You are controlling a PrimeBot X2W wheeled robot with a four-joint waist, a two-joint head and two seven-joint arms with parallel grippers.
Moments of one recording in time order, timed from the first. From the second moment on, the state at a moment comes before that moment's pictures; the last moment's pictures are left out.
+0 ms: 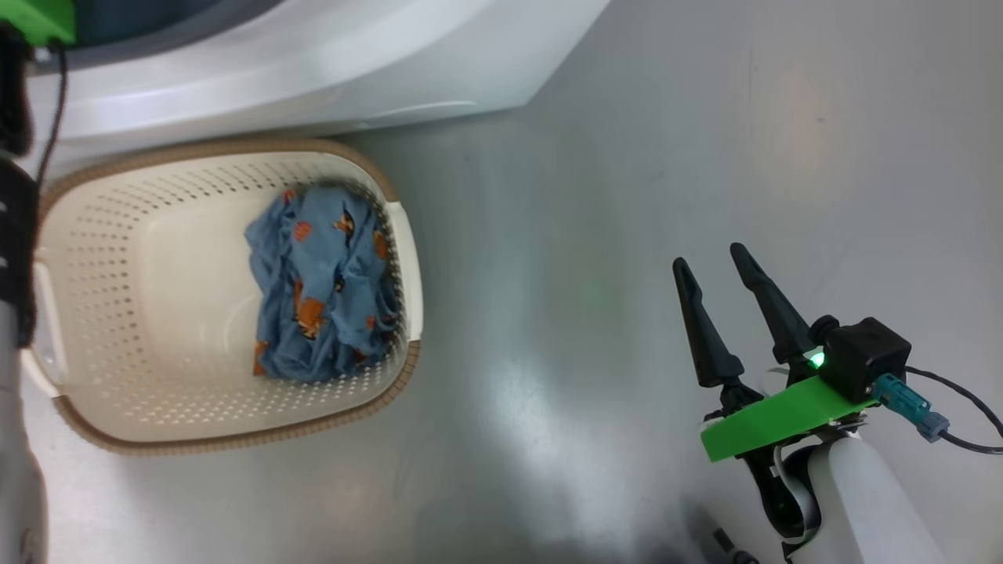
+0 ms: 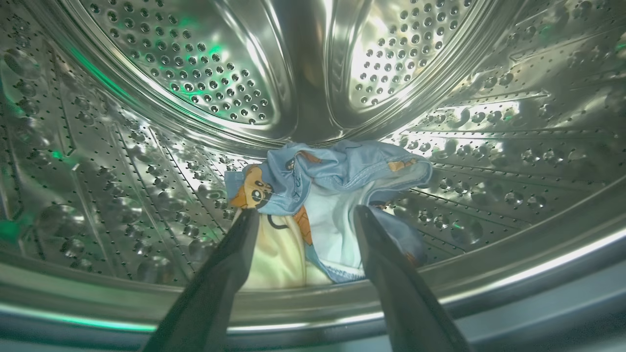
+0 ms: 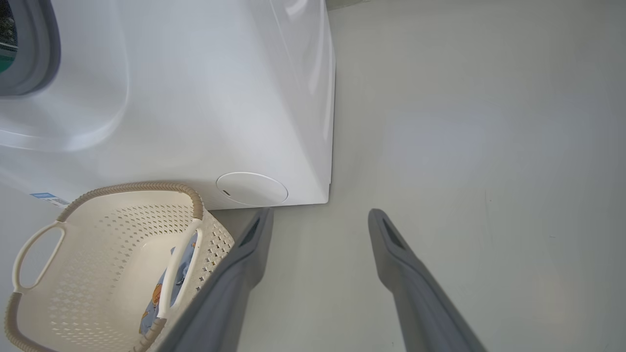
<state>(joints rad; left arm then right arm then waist) -1.34 0.24 -0.20 1.02 -0.39 -0.11 -0.25 -0.31 -0.05 0.12 0.19 0.27 0.13 -0.25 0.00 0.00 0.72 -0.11</state>
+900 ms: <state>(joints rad) -0.79 0.17 -0.14 0.55 -0.36 -0.08 -0.26 -0.22 -0.05 0.06 0.22 0.19 0.13 -0.25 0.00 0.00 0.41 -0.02</state>
